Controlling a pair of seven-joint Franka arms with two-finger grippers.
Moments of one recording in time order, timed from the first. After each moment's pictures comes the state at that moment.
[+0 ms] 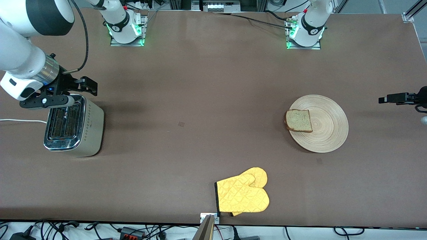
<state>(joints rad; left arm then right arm) 0.44 0.36 -0.03 -1.55 -0.25 1.50 0.42 0.19 0.10 -0.02 -1.65 -0.01 1.69 0.04</state>
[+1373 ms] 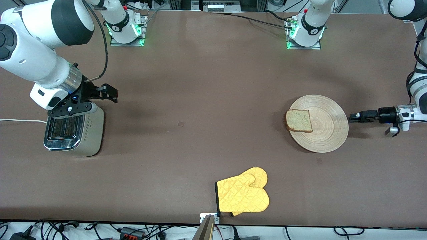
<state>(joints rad) 0.67 0.83 -0.05 -1.61 -0.72 1.59 0.92 0.24 0.15 -0.02 -1.65 0.07 1.78 0.04</state>
